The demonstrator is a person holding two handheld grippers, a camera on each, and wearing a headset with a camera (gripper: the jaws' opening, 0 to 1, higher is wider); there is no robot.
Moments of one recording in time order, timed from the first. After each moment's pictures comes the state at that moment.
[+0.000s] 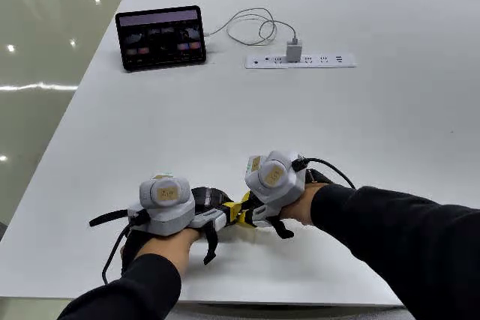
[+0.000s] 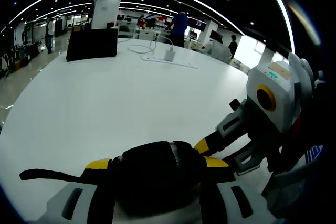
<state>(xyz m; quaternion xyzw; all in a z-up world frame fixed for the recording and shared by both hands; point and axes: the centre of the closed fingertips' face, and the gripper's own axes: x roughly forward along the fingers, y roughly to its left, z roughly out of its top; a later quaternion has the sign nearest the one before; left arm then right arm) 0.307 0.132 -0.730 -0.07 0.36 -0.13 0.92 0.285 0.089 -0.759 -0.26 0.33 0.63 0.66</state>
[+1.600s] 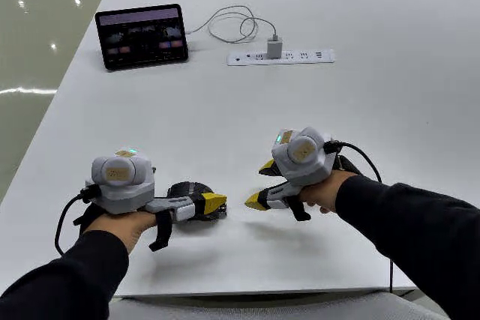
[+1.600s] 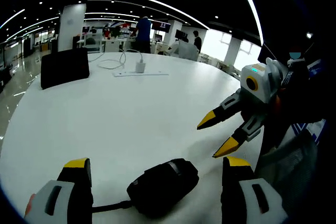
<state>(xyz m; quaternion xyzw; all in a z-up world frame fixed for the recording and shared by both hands) 0.312 0.134 -0.690 -0.03 0.31 -0.26 0.91 0.314 0.023 -0.721 -0.20 0.32 0.54 0.75</state>
